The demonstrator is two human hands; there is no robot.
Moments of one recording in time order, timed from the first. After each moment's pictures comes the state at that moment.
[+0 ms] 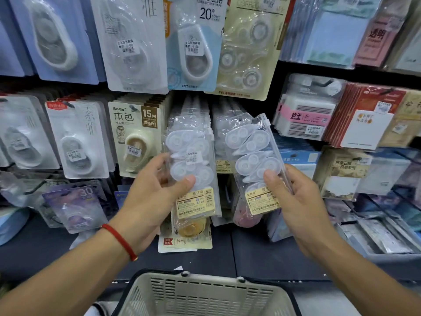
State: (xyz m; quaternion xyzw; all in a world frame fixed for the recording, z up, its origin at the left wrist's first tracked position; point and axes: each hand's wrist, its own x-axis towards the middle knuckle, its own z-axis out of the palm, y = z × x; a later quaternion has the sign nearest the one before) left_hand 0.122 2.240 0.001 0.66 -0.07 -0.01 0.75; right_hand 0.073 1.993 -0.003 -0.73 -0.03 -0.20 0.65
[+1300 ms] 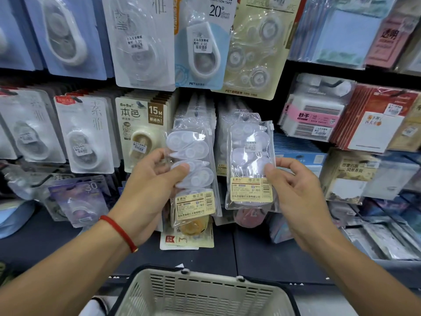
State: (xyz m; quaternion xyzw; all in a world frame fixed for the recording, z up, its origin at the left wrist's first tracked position) left_hand 0.118 2.240 0.017 0.60 -0.05 0.00 0.80; right_hand 0.081 2.000 0.005 -0.72 0.00 -0.18 0.67
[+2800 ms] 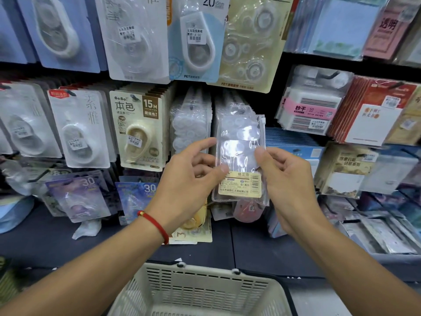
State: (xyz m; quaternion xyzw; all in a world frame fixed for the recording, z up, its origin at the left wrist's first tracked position) left_hand 0.122 2.195 0.005 0.72 -0.17 0.06 0.67; right_hand 0.095 2.012 0.012 -0.71 0.03 -0.21 0.67
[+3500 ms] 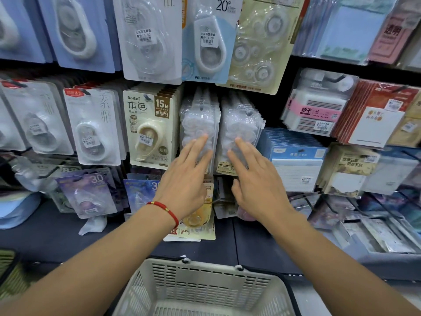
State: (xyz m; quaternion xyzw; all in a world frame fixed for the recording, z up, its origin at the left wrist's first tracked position) left_hand 0.156 2.219 -0.026 0.93 -0.26 0.20 0.15; right_hand 0.135 2.021 -0.029 -0.96 -0.13 -0.25 -0.03
